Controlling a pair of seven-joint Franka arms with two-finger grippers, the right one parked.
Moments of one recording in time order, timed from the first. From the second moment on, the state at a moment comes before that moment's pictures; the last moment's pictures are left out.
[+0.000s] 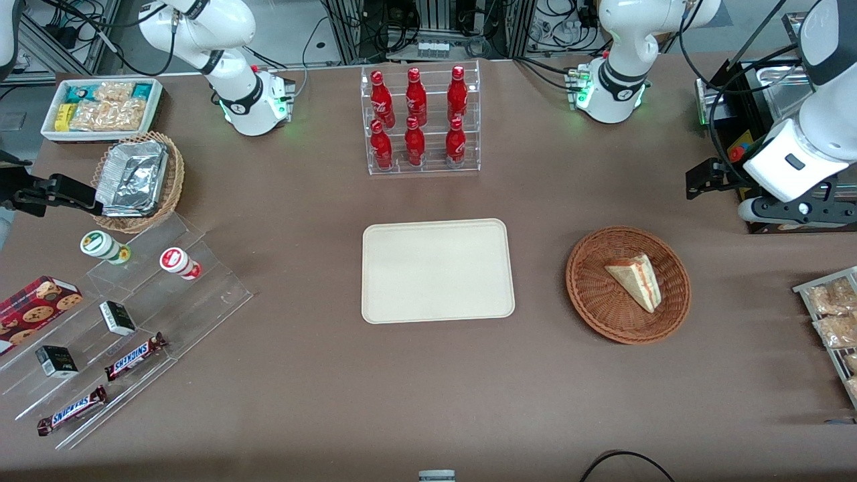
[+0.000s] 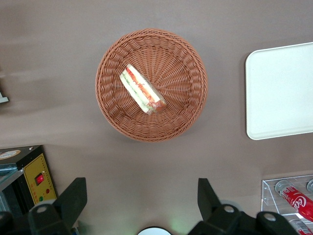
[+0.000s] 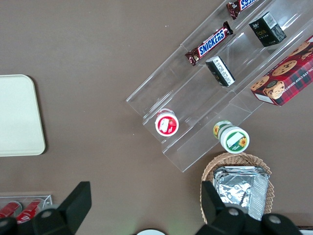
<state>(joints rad) 0.03 0.01 -0.13 -1.63 -0.01 1.52 0.01</state>
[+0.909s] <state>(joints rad) 0.03 0.04 -0.13 -1.77 -0.01 1.68 0.01</state>
